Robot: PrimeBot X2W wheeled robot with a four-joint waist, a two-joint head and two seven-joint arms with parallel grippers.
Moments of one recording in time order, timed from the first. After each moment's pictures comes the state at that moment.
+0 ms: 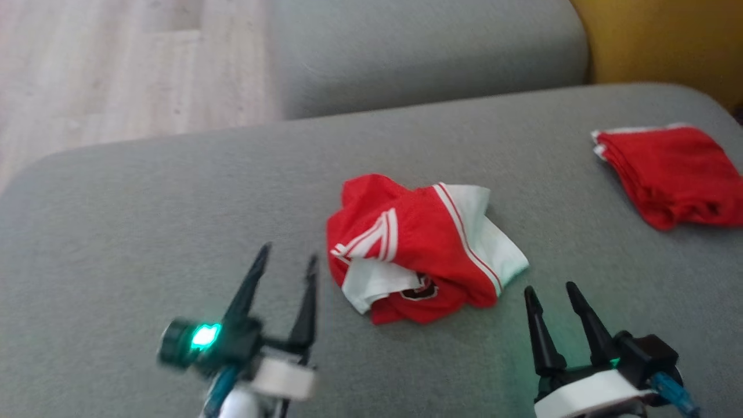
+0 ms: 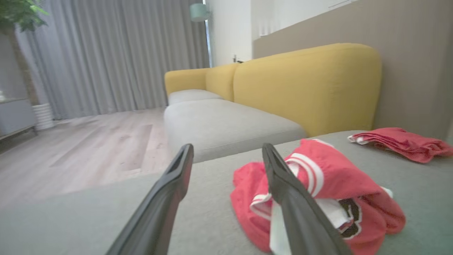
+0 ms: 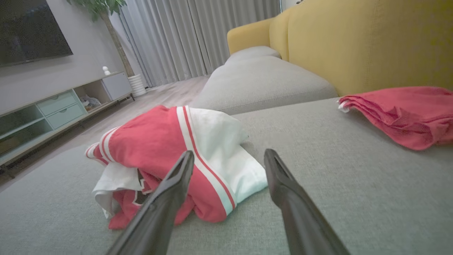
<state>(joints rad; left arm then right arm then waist) -0.04 0.05 -0.32 0.20 -0.06 0.04 -0.25 0.09 -0.05 0.14 0.26 0.22 0.13 -0.26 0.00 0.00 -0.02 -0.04</state>
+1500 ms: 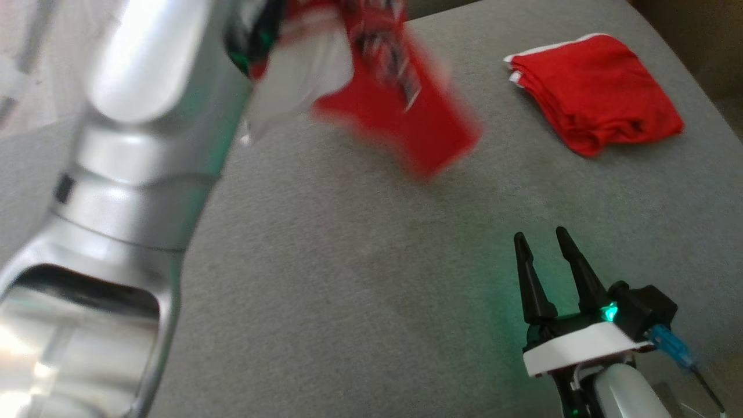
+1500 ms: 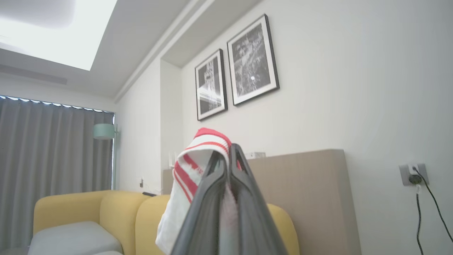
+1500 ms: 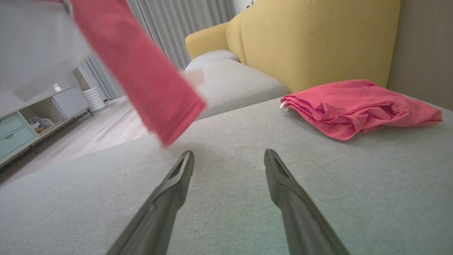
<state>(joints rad) -1.24 0.04 -0.47 0.53 -0.46 -0.09 -0.18 -0.05 -0.05 0.19 0.25 0.27 0.13 -0.26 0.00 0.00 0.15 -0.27</state>
